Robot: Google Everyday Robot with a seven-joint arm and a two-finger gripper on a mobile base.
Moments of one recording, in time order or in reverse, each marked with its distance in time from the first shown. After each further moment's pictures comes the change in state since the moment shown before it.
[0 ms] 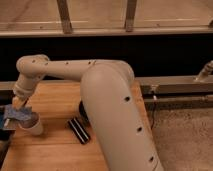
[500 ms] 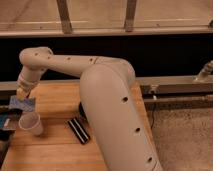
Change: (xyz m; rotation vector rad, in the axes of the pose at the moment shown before) arm -0.009 -0.036 -0.028 0.075 -0.001 -0.013
